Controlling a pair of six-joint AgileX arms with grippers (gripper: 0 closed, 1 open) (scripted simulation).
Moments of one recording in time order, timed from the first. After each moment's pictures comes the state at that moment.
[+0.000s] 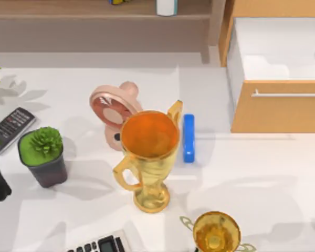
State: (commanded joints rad) left arm 0.00 0.00 0.00 0.00 0.00 0.00; right arm -0.08 1.14 0.50 -0.83 -0.01 -0.10
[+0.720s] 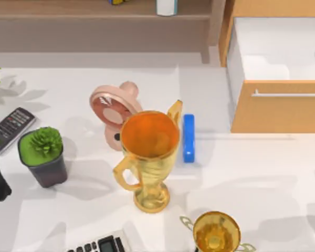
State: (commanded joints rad) left arm 0.00 0.00 0.00 0.00 0.00 0.00; right arm -0.04 1.14 0.51 -0.77 -0.02 -0.13
